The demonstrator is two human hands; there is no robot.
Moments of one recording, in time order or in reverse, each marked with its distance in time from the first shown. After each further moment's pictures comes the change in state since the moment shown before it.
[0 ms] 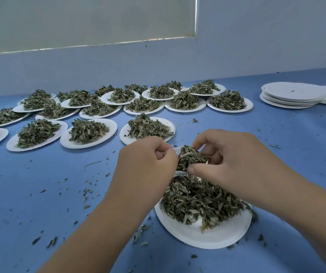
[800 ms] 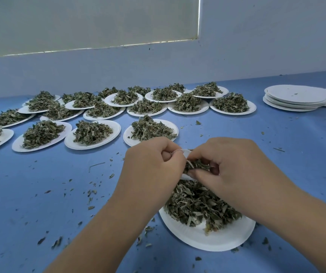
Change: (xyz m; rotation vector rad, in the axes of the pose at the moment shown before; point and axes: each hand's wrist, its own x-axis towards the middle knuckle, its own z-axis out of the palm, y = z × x) left_hand -0.002 0.005 0.000 -0.076 -0.013 0.023; right_hand -0.006 -0.006 0.008 -0.217 0.056 -0.214
